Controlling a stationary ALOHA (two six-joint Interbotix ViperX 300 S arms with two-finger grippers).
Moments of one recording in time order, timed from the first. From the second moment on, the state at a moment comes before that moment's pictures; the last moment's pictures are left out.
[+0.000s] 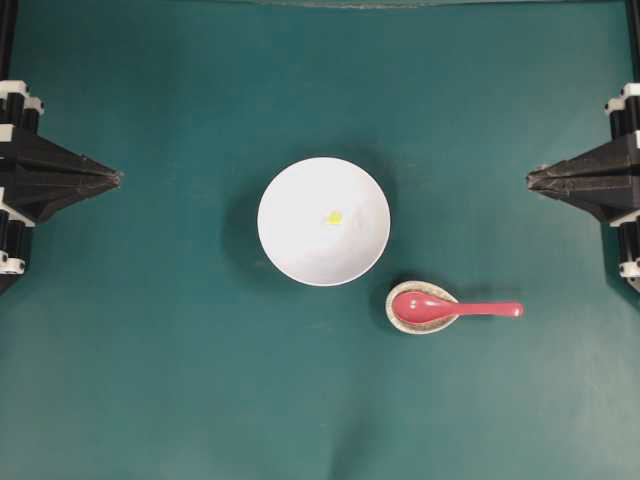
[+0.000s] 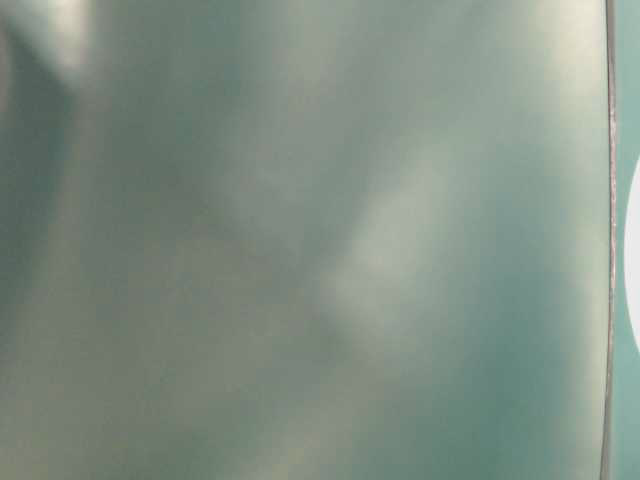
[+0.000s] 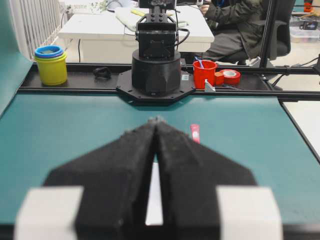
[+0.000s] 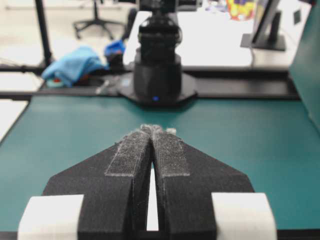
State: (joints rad) left arm 0.00 -0.97 1.18 0.00 -0.29 0.00; right arm 0.00 -0.96 1.17 0.00 -0.29 0.00
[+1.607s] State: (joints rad) left arm 0.00 -0.97 1.18 0.01 -0.25 -0.01; right arm 0.14 -0.39 1.27 0.12 -0.76 0.06
